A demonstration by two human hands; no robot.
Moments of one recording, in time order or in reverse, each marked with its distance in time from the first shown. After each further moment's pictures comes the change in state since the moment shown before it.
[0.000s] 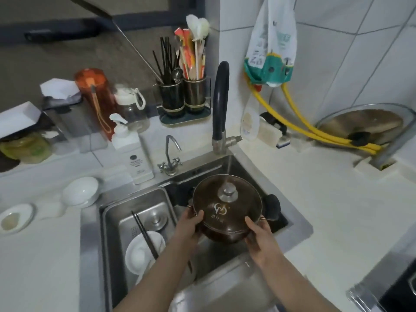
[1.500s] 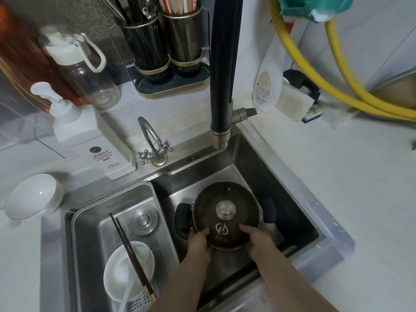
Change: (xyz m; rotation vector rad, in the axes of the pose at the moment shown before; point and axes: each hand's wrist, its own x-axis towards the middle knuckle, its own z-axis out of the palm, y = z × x) left_hand 0.153 -0.094 -0.023 -0.077 0.396 -0.251; right_hand 0.157 0.040 -0.008 -0.253 0.269 0.168
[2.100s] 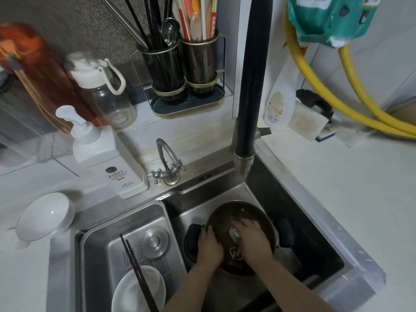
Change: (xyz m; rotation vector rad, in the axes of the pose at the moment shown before) left_hand 0.011 0.041 0.008 1.352 -0.083 0.525; right_hand 0.010 -0.010 0.049 -1.666 -0.094 -0.865
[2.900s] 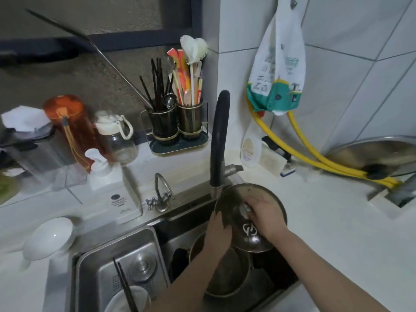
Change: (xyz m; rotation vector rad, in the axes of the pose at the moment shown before) left_hand -0.084 0.140 -0.056 -0.236 0.080 0.301; right_hand -0.022 0.017 -0.176 -0.072 0.403 -0.194
